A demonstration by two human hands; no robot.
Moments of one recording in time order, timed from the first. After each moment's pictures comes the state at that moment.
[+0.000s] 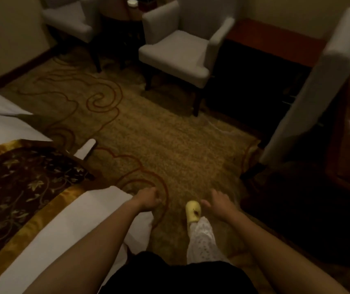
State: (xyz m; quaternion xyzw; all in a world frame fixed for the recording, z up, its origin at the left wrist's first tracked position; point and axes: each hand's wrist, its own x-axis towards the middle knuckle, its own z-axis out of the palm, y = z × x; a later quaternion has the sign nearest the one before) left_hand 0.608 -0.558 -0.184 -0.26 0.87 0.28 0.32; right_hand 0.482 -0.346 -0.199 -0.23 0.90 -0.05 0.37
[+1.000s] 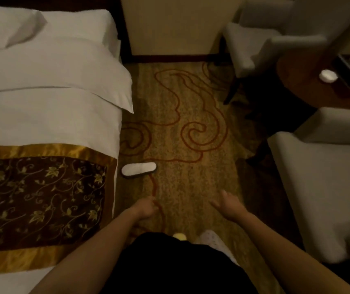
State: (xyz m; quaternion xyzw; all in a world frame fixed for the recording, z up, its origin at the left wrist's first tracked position) left_hand 0.378 -1.003 -0.192 -0.63 0.60 0.47 0.15; right_hand 0.098 -1.005 -0.189 -0.59 0.70 0.16 0.38
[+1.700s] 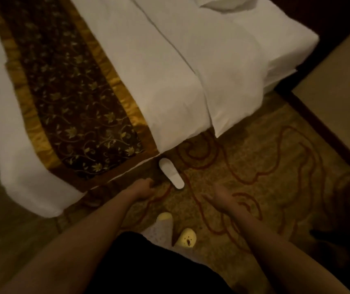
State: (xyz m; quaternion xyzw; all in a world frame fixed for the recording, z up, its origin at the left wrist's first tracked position) left_hand 0.386 -1.187 -0.199 -0.85 0.19 0.48 -0.05; right_hand 0.236 -1.414 -0.212 -0.87 0.29 0.30 0.27
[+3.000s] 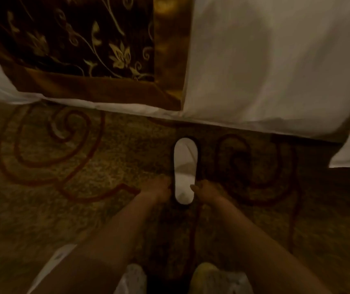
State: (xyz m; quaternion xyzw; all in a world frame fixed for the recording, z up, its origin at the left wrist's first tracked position) left_hand 0.394 -1.324 -0.717 -0.88 -0.08 0.42 -0.20; right_hand 0.423 -1.489 -0.733 -0.85 0.08 0.45 0.25
